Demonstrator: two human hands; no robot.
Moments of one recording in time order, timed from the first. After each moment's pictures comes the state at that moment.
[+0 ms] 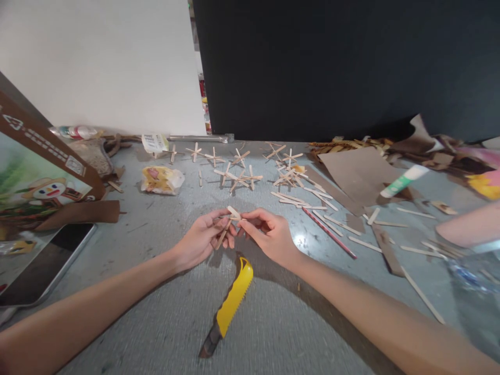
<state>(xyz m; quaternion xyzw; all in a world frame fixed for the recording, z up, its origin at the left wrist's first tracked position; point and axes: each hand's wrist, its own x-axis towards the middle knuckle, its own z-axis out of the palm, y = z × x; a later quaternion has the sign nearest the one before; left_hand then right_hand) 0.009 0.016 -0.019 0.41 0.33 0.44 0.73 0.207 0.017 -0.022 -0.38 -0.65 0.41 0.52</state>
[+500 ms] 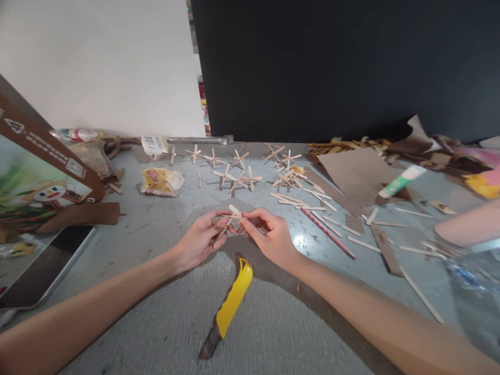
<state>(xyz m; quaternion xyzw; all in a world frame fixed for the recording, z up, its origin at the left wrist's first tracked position) 0.011 0.013 -0.008 0.39 0.39 0.43 0.71 0.206 0.019 -0.026 -0.36 -0.66 0.39 0.54</state>
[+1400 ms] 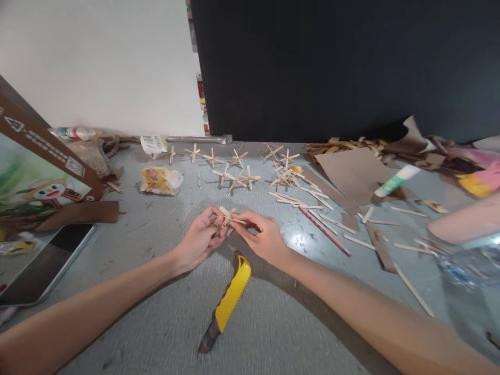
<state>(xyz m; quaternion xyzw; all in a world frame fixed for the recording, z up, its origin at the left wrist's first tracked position) 0.017 0.009 -0.011 0.40 0.35 0.48 0.70 0.198 0.020 -0.032 -0.33 -0.70 0.37 0.51</state>
